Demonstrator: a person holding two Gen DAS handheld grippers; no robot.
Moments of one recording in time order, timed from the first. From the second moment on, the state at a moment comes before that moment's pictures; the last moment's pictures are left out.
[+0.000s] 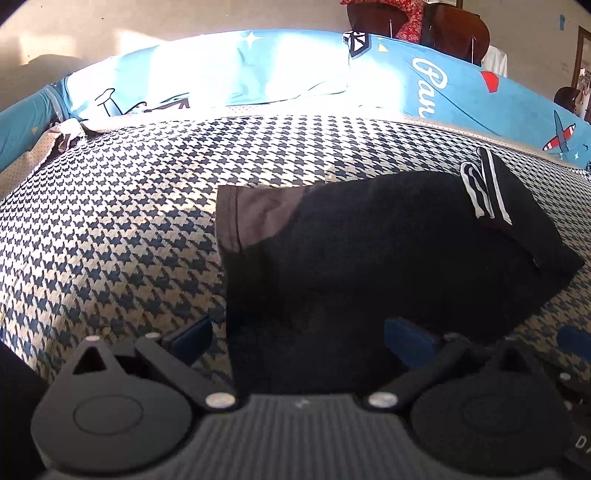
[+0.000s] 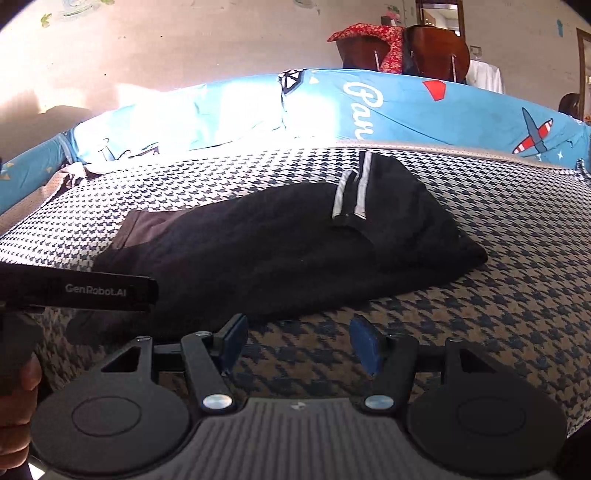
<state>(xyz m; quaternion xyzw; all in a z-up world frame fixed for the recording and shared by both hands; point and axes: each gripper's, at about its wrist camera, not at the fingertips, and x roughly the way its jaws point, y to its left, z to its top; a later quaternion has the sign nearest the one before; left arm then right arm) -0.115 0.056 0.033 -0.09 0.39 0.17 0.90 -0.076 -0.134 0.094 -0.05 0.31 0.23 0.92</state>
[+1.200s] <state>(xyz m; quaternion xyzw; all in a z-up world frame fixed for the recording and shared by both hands) -0.122 0.066 0.031 -0.12 0.39 0.20 0.89 -0.093 -0.106 0.089 -0.08 0.31 0.28 0.90</state>
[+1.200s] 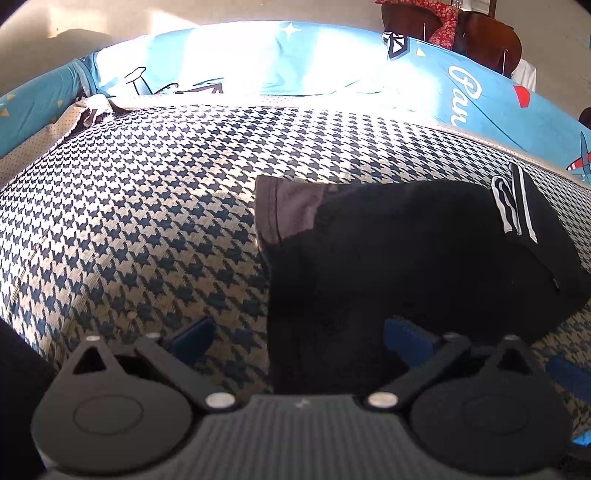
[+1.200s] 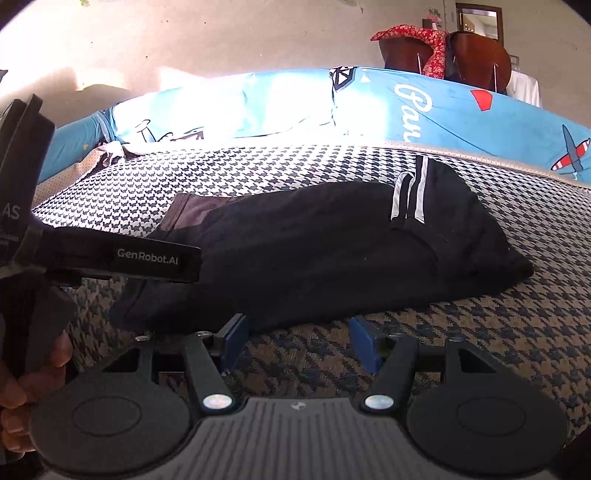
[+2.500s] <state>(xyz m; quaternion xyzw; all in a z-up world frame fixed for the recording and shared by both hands) -0.108 0.089 0.041 -0.14 0.43 0.21 0.87 -0.095 -0.105 0.098 -0.09 0.30 0.32 0.89</state>
